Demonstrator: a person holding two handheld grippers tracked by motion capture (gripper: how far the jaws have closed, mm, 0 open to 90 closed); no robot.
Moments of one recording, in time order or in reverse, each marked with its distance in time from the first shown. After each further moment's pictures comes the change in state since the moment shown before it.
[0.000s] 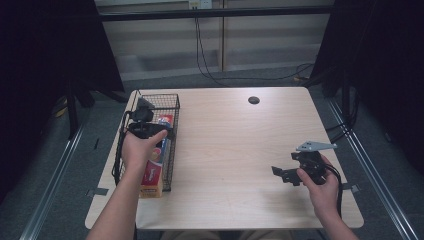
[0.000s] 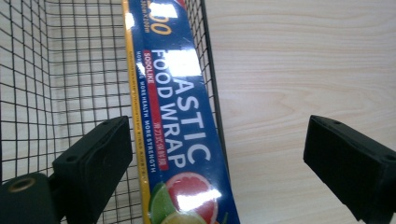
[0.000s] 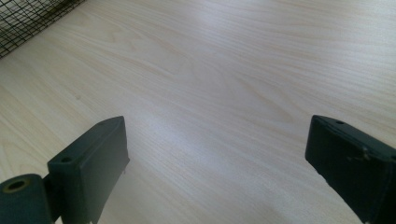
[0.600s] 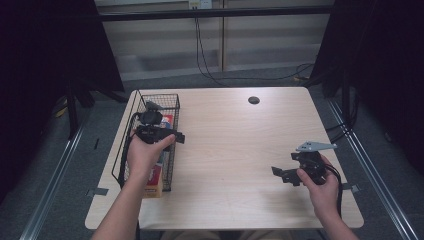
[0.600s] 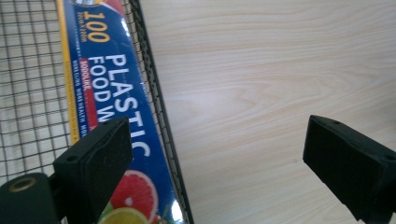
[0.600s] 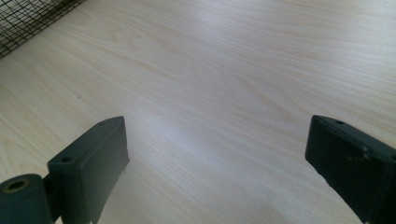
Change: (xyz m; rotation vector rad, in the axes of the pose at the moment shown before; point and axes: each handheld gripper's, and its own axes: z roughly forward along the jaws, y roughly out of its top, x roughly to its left) left arm -0.026 -0.012 -0.005 -0.045 -0.096 0.118; right arm 0.000 0.000 0.000 0.002 0.003 0.000
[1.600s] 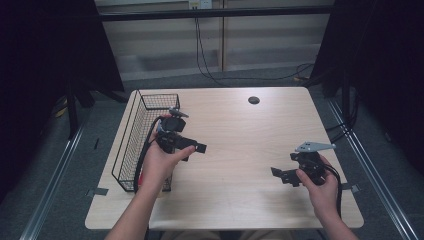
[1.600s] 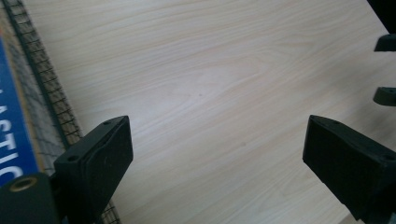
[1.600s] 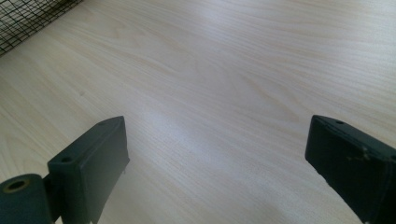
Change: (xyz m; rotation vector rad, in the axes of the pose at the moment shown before) left arm -0.056 -0.013 0.007 0.008 -0.119 0.202; right arm 0.001 0.000 0.001 0.007 0.008 -0.009
